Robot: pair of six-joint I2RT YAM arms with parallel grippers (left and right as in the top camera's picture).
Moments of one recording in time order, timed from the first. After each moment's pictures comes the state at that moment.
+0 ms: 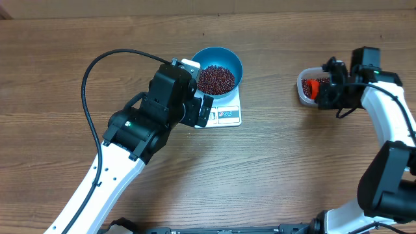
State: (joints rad) left arm -0.52 1.31 1.30 -0.81 -0.12 -0.15; right arm -0.23 1.76 1.29 -0.84 -0.28 -0.24
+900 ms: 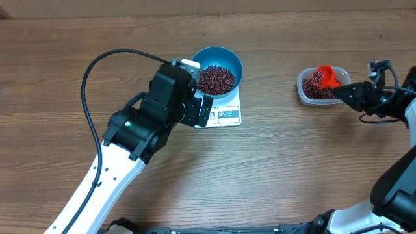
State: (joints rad) left arm -0.52 1.31 1.30 -0.81 -0.12 -0.15; right arm -0.54 1.76 1.29 -0.90 -0.98 -0.22
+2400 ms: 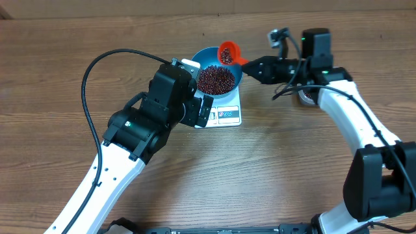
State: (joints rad) left arm -0.52 1.31 1.30 -0.81 -0.12 -0.15; right arm 0.14 1.76 1.29 -0.27 -0.87 0.25
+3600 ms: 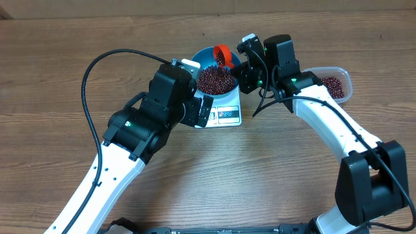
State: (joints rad) left arm -0.52 1.31 1.30 -0.81 -0.12 -0.15; right arm 0.32 1.76 1.29 -0.28 -0.38 -0.06
